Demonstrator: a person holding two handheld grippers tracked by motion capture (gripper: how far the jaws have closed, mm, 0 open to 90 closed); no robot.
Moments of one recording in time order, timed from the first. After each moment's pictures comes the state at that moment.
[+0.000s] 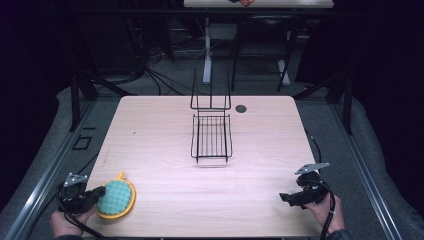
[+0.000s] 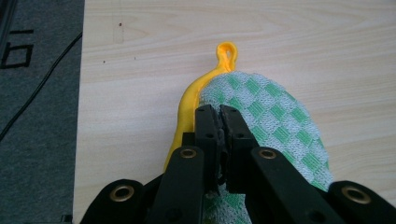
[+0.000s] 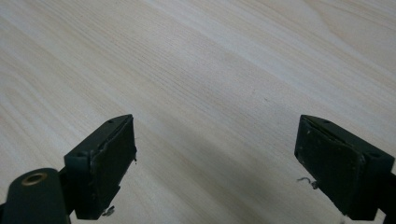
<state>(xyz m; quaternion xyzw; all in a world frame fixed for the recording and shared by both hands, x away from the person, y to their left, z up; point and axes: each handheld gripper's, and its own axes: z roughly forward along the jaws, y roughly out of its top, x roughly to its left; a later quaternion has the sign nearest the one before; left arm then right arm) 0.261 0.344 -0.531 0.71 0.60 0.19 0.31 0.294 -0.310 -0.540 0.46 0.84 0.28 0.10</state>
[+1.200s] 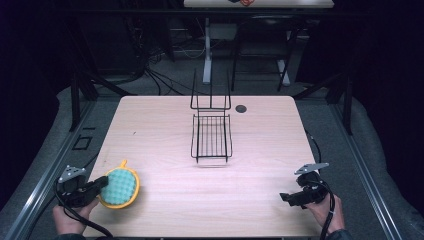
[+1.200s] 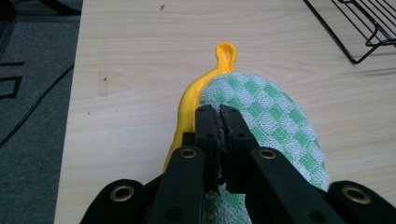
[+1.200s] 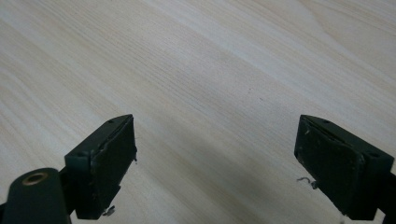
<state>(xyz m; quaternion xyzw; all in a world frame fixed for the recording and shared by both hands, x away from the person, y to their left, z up) 0.265 0.330 -0.504 0.69 0.58 0.21 0.36 0.294 -0.309 -0.540 0.46 0.84 0.27 0.11</state>
